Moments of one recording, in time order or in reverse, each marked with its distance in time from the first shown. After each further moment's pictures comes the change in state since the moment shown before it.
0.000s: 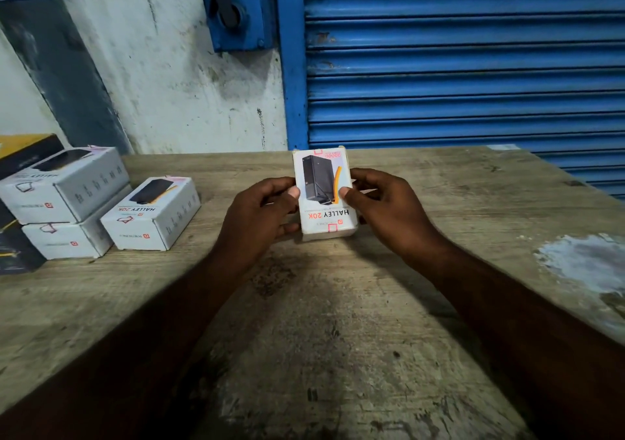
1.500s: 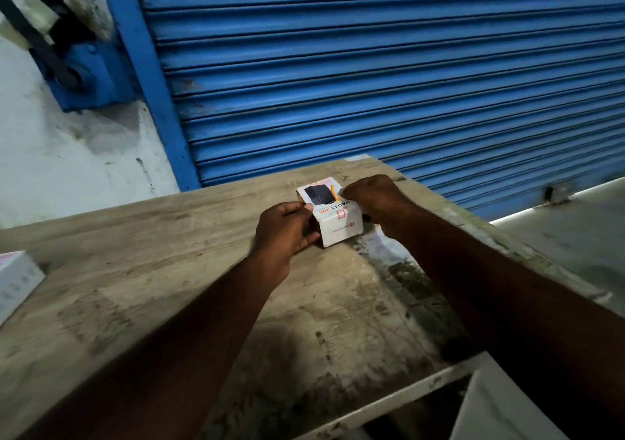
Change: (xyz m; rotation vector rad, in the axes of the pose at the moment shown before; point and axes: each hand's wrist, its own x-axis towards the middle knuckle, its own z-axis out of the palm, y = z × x) left_hand 0.001 0.009 0.253 -0.197 -0.130 -0.234; right_hand -0.003 0.041 -0.222 0.044 0.309 0.373
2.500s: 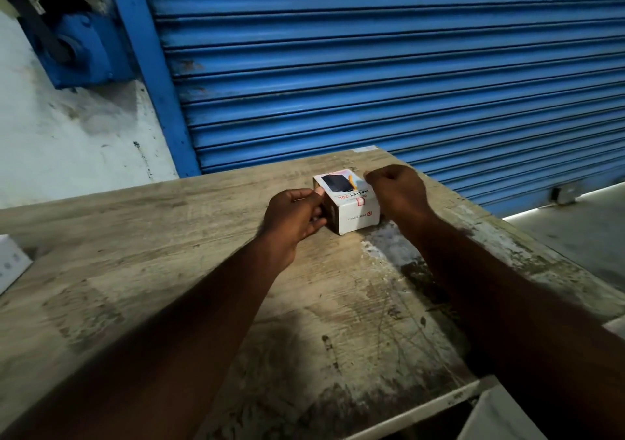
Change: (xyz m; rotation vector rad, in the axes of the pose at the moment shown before) left_hand 0.025 -0.006 0.003 -0.016 -0.057 -0.018; right_hand 0.013 0.019 -0.006 -0.205 0.276 -0.135
